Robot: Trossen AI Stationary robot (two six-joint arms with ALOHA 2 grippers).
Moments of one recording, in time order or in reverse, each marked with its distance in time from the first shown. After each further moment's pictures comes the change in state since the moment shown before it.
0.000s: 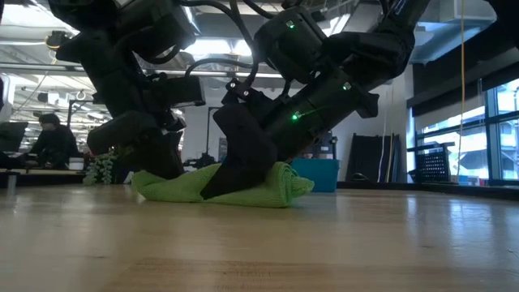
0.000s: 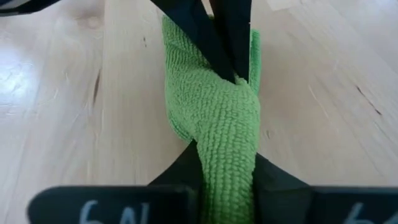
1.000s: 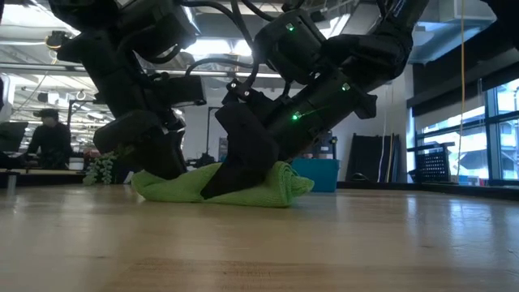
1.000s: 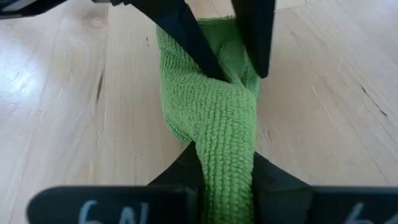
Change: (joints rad) left arm 0.001 -0.001 0.000 0.009 -0.005 -0.031; right arm -0.017 -0.001 0.000 0.012 -0.033 -0.008
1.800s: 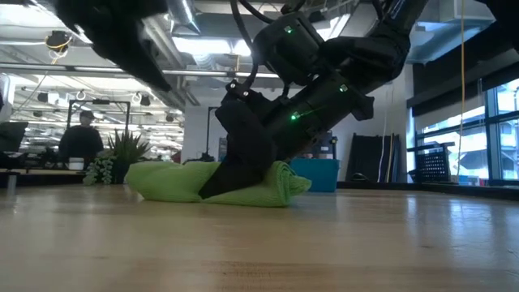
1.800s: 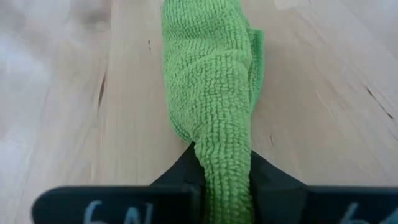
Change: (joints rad) left arm -0.028 -0.533 0.000 -0.292 -0.021 0.023; right arm -0.017 0.000 0.004 0.012 -0.028 0.004
